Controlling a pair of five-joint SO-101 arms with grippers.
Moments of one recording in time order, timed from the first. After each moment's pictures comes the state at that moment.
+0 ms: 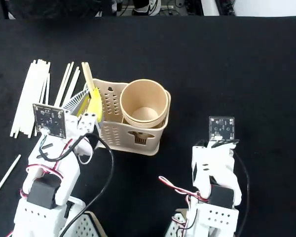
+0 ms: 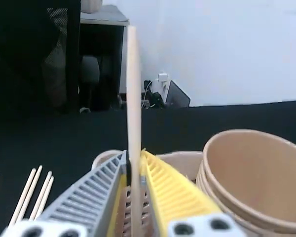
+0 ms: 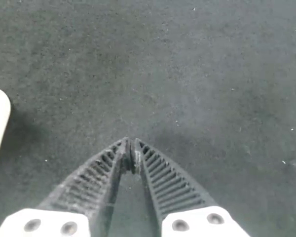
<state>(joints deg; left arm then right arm) 10.9 -85.5 67.8 33.3 5.4 12.7 -103.1 96.7 60.0 10.4</state>
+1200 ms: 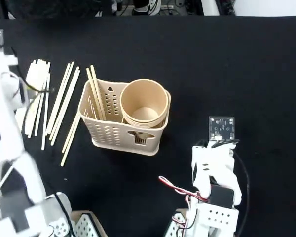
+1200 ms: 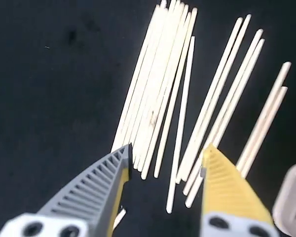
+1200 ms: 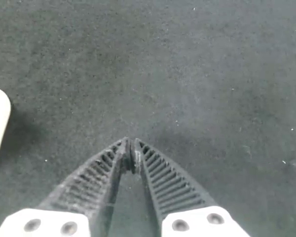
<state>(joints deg) -30.4 -14.6 7.7 71.2 -15.9 12.7 -103.1 96.7 60.0 10.4</state>
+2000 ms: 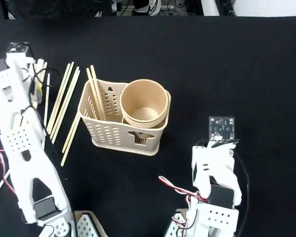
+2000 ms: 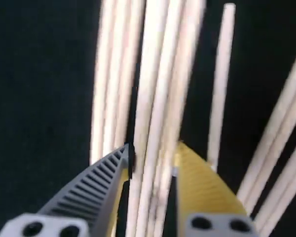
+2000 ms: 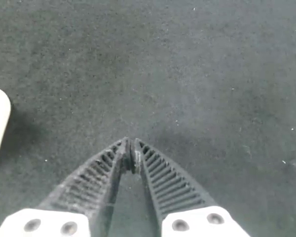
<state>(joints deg) -30.4 70.7 -80.2 97.7 -24.0 12.7 -103.1 96.7 60.0 10.4</state>
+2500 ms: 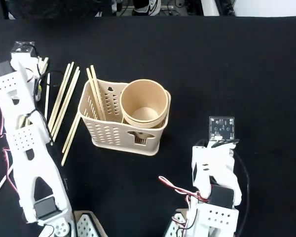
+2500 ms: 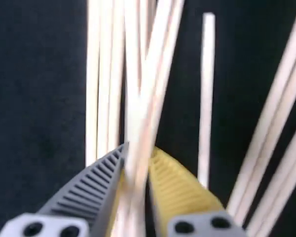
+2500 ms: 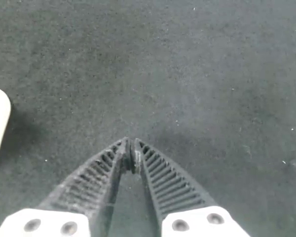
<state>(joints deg) -29.3 77.1 -93.4 100.8 -22.5 12.7 -103.1 96.7 60.0 10.4</state>
